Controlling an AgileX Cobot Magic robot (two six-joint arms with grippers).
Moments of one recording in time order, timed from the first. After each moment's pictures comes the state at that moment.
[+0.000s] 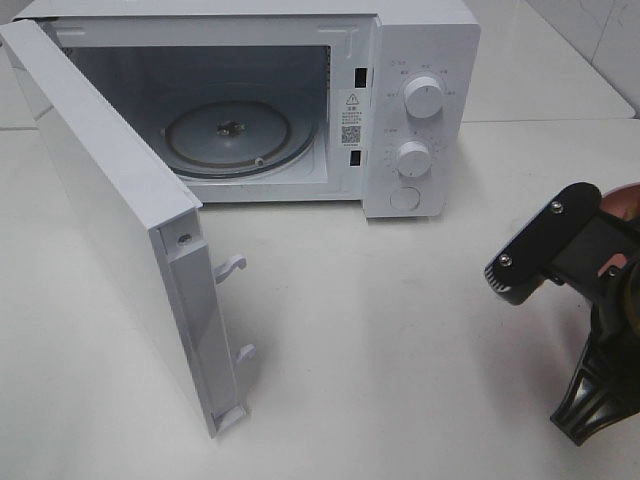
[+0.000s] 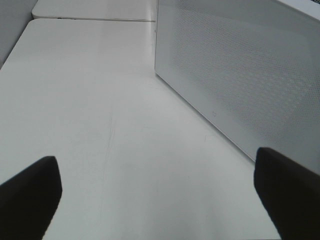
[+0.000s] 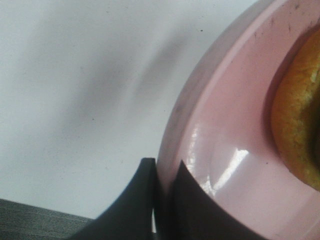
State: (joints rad) left arm 0.14 -0.01 -0.52 -0.21 1.08 0.12; right arm 0.91 1.31 -0.58 -0.66 1.02 0.67
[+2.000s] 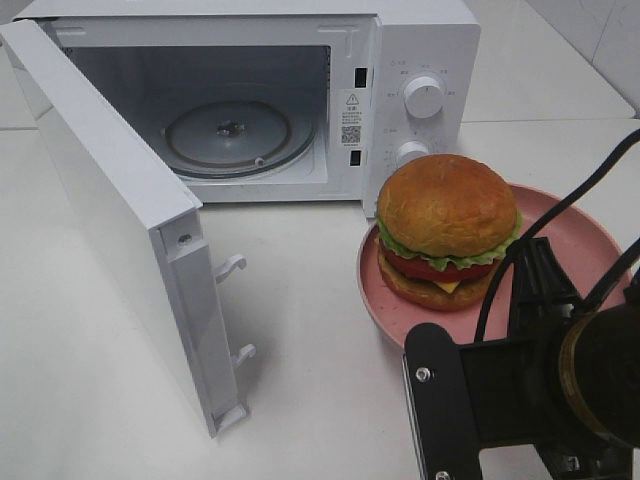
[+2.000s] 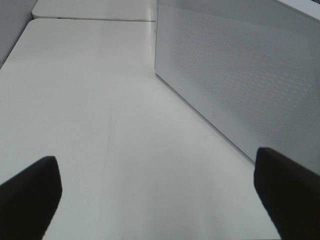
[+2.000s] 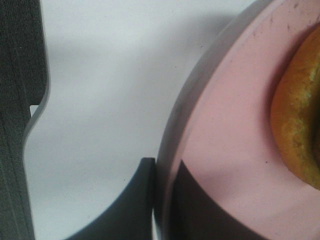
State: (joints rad) left arm 0.14 -0.01 -0.52 -0.21 1.08 0.12; right arm 1.18 1.31 -0.57 -0.66 0.82 -0.04
